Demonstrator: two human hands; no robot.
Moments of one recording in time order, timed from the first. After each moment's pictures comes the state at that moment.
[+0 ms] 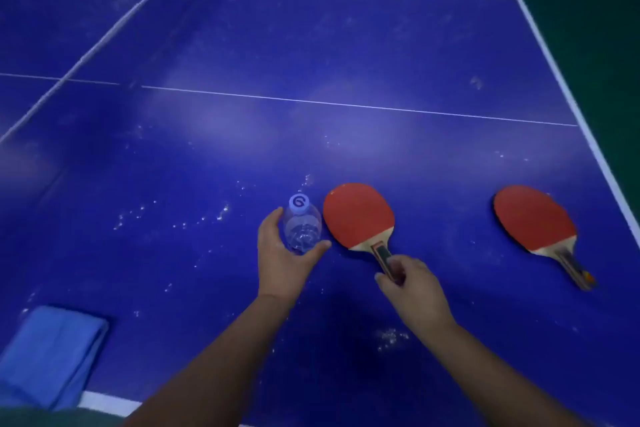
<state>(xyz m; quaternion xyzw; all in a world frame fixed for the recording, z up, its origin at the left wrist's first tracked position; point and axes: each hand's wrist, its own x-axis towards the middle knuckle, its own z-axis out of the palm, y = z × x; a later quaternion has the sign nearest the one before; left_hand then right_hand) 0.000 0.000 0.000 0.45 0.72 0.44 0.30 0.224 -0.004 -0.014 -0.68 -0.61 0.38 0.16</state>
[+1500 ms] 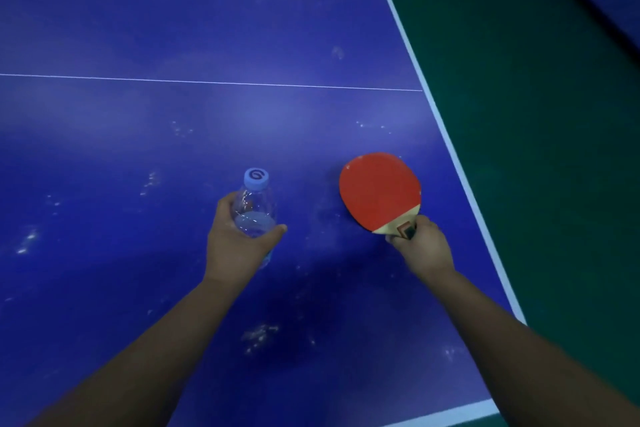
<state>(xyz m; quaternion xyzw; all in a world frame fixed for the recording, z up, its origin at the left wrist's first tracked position) 0.154 0.051 0.007 0.46 0.65 0.40 0.45 0.461 0.028 0.001 -0.84 -0.47 0.24 0.13</state>
